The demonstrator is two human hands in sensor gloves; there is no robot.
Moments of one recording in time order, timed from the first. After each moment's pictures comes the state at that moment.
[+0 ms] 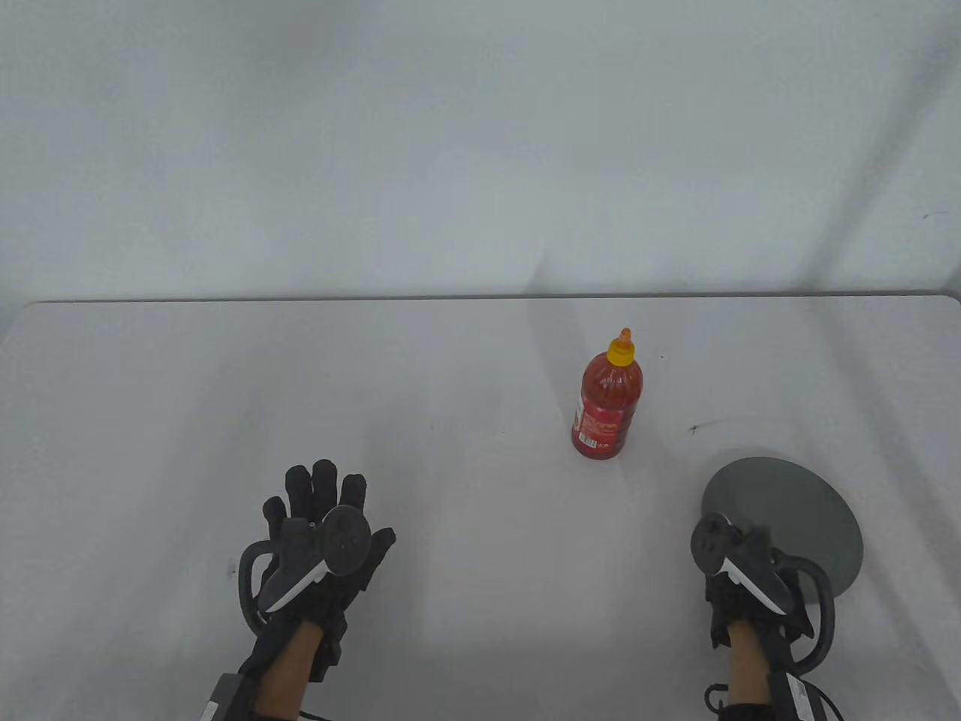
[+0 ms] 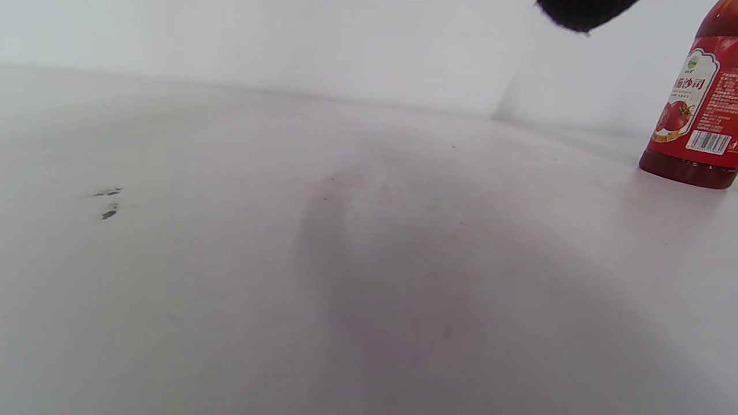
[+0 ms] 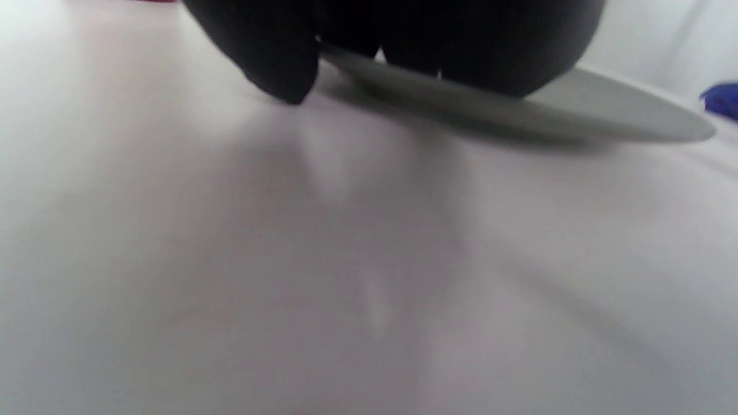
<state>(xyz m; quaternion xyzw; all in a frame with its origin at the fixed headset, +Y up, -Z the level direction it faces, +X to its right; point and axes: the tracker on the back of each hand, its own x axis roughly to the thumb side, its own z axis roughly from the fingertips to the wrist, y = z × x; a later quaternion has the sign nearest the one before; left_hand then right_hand) -0.211 -0.725 -0.309 -0.08 -0.03 0.04 1.00 0.272 -0.765 -0.309 0.11 -0.12 -0.98 0.06</state>
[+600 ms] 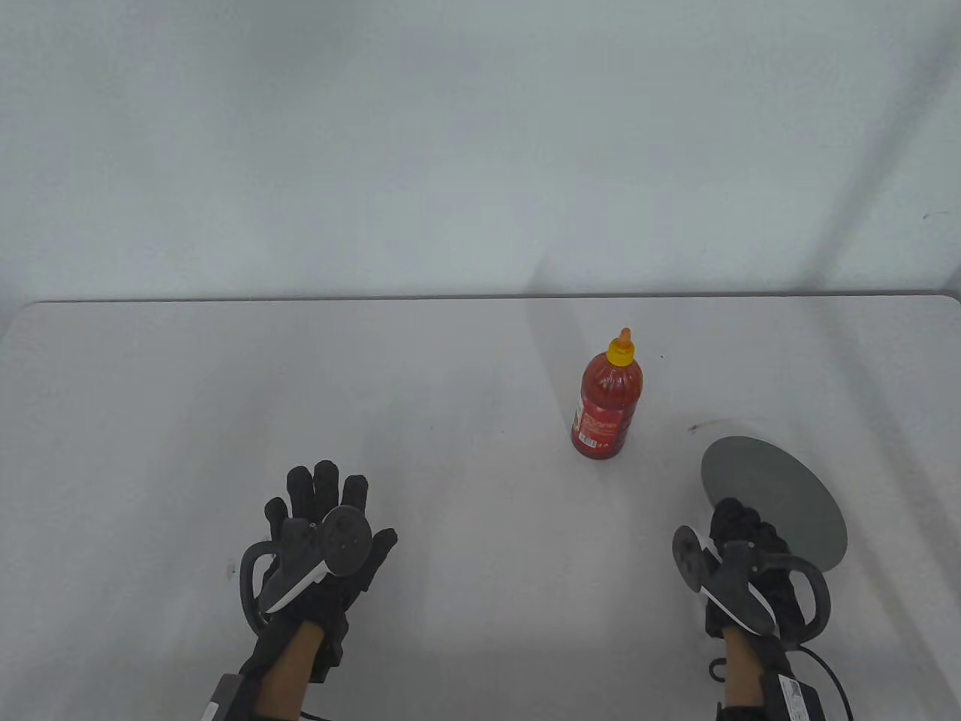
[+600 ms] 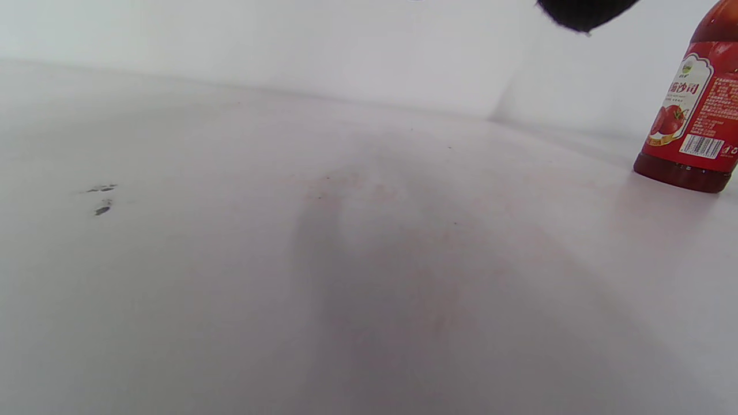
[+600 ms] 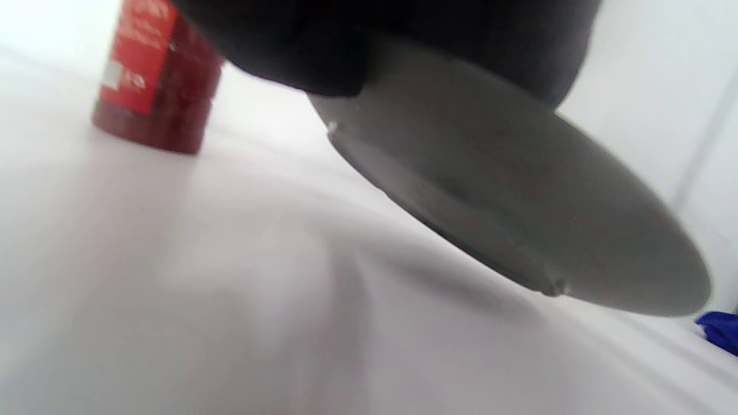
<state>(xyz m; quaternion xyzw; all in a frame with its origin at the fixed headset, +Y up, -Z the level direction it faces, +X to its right) -0.213 -0.724 -0.308 -0.08 -0.03 0.05 0.99 0.239 -0.728 -0.298 0.06 0.10 -0.98 0.14</state>
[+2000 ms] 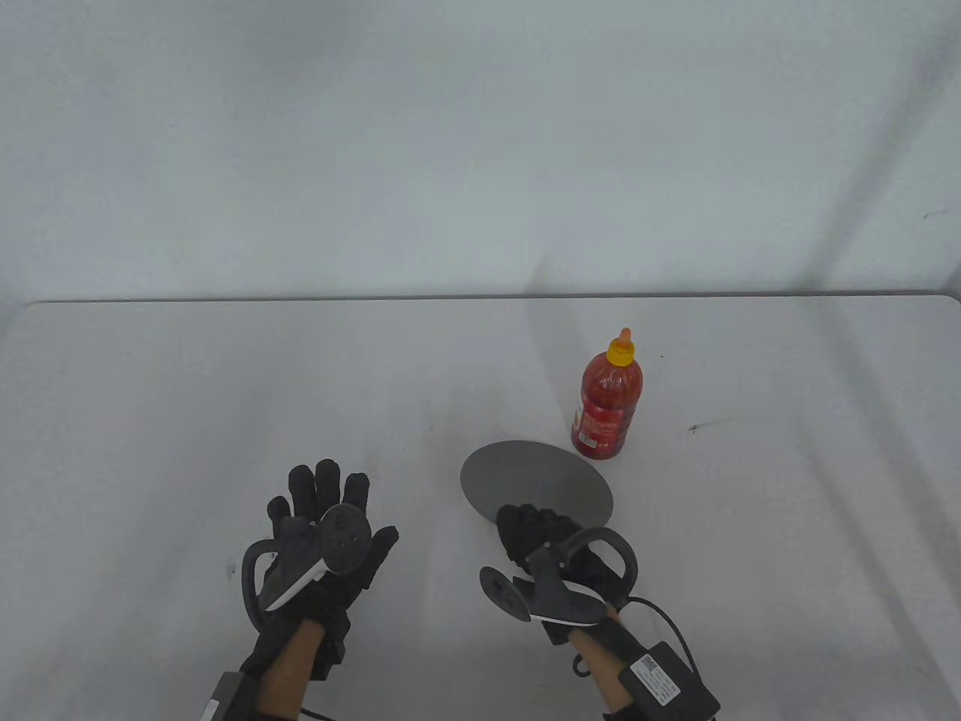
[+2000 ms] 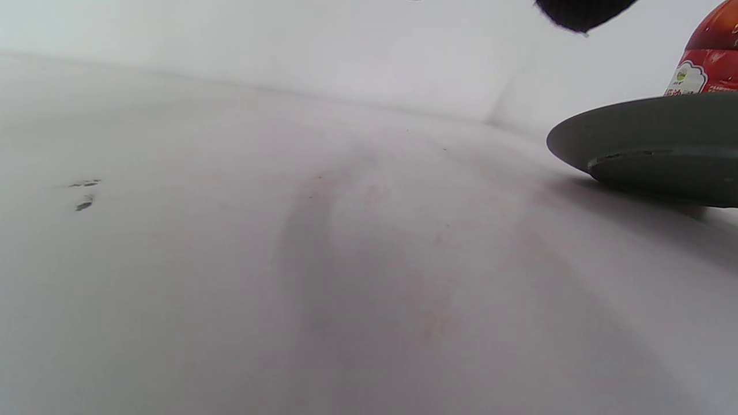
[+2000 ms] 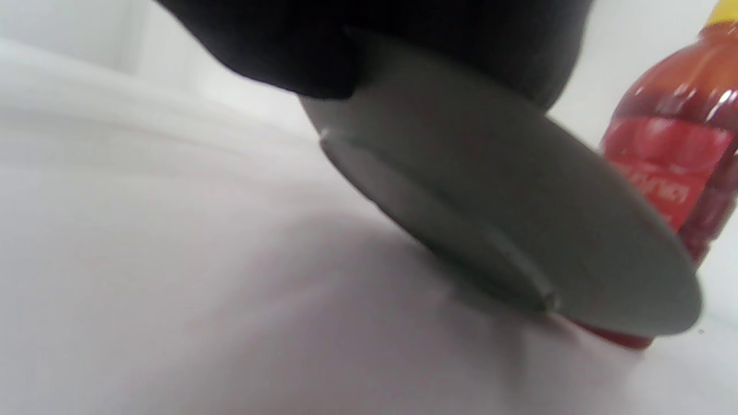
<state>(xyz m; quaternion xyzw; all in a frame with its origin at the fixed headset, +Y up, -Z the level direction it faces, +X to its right) -0.212 -0.725 -0.309 -0.08 -0.03 0.06 0.99 0.040 -0.724 -0.294 -0.26 0.10 -0.95 0.12</state>
